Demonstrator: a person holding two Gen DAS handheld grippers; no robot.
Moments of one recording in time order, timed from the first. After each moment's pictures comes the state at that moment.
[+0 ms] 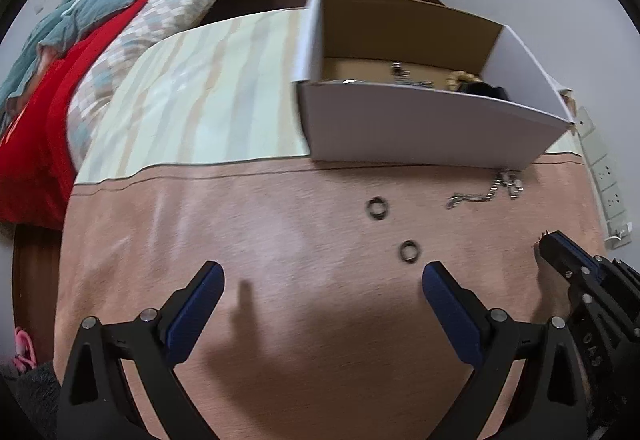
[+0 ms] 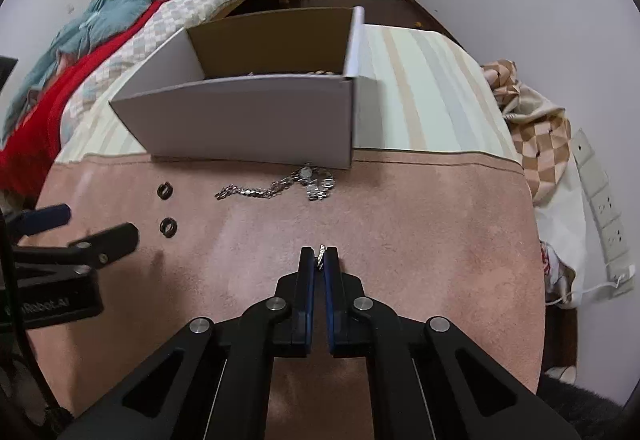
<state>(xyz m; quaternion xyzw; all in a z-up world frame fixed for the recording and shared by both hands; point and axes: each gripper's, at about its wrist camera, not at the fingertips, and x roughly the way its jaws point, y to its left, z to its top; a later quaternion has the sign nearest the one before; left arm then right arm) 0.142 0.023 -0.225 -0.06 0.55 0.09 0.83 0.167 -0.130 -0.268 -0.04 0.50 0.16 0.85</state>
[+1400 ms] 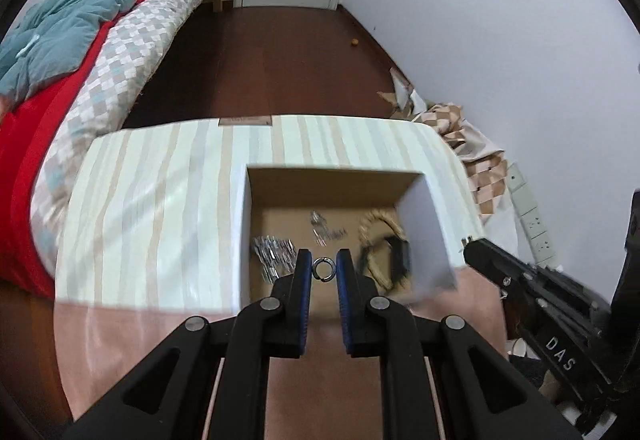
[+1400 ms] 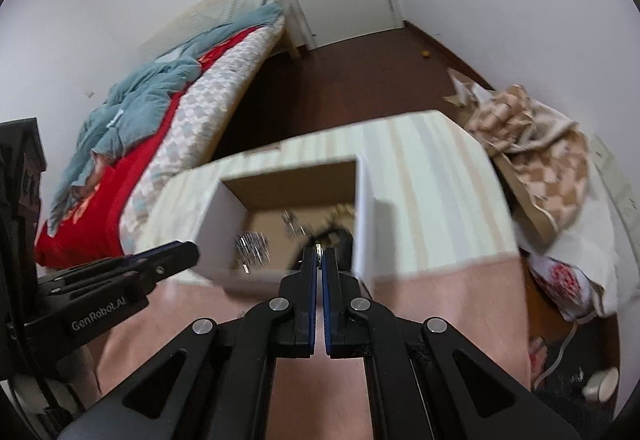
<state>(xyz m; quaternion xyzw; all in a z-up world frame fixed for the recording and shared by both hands) 0.233 0.045 -0.135 -0.11 0.50 -0.01 0.86 0.243 -0.129 -0.165 0.08 0.46 0.23 0.86</state>
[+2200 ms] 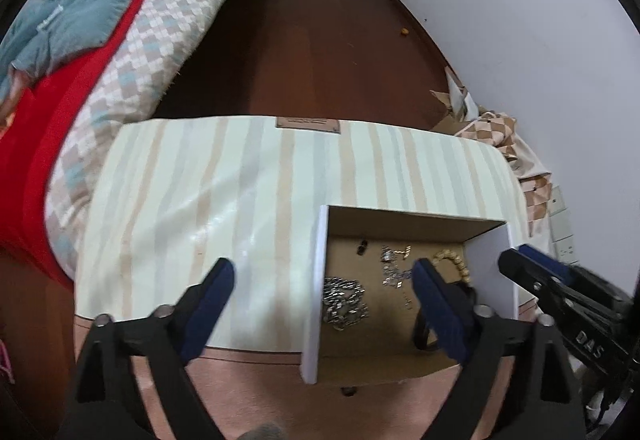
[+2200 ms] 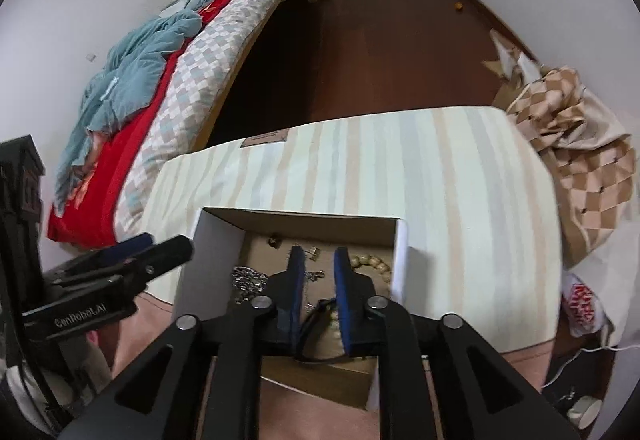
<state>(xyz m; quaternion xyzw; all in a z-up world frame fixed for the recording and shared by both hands) 0.264 0.091 -0.149 -0.12 0.53 0.07 0.84 0.332 -0.093 -0.187 0.03 0.54 0.23 0.81</state>
